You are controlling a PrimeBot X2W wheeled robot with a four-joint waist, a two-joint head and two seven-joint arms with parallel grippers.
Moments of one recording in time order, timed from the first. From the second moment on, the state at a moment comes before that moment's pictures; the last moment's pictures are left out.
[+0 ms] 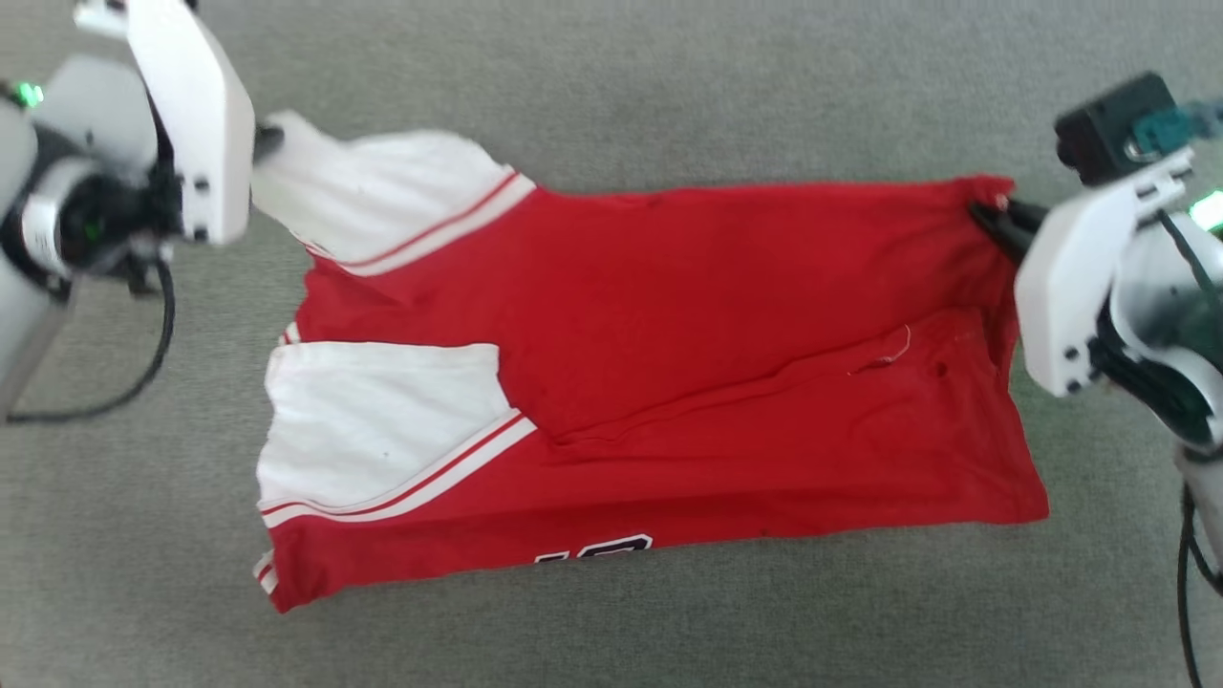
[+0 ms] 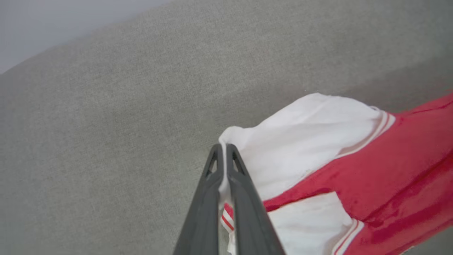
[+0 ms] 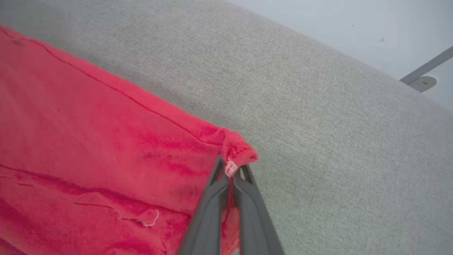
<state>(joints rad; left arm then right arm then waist) -1.21 0.76 -0.96 0.41 -1.14 0.06 0.75 -0.63 -0.46 0.26 0.03 0.47 0.13 0.79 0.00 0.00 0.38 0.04</state>
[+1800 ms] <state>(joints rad) -0.44 0.92 -0.83 0.00 -1.17 0.21 -0.18 -0.13 -0.39 -0.10 -0.10 0.55 0.13 0.94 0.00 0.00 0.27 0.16</state>
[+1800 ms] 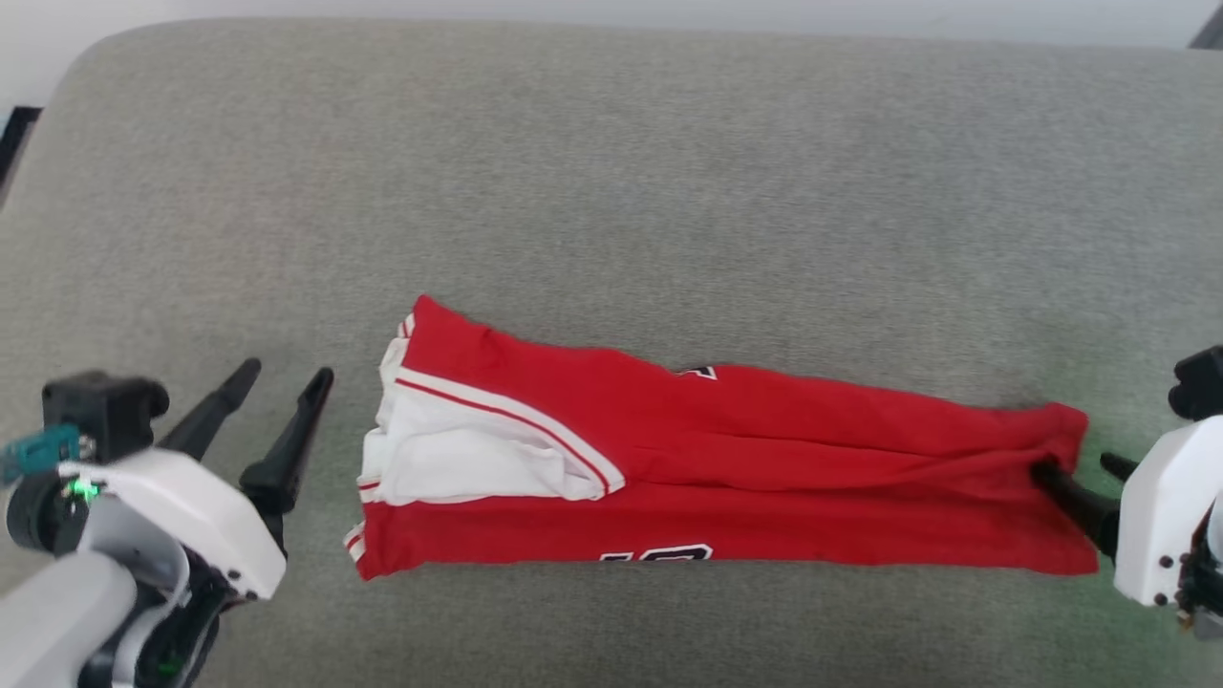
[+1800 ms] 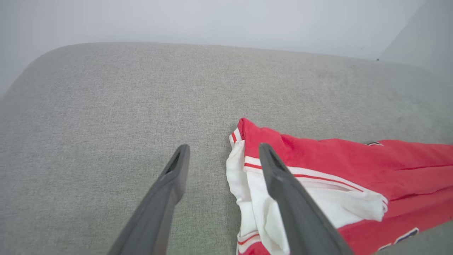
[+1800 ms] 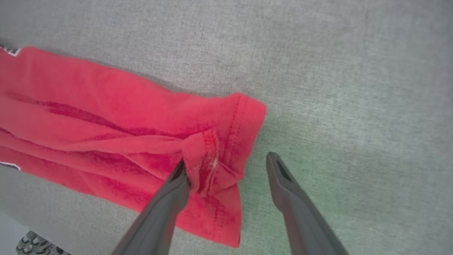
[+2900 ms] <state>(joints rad) 0.01 0.56 -0.27 0.10 -0.90 0.02 -0.26 -0.22 -0.51 -0.12 0.11 0.74 0.13 0.98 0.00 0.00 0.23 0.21</state>
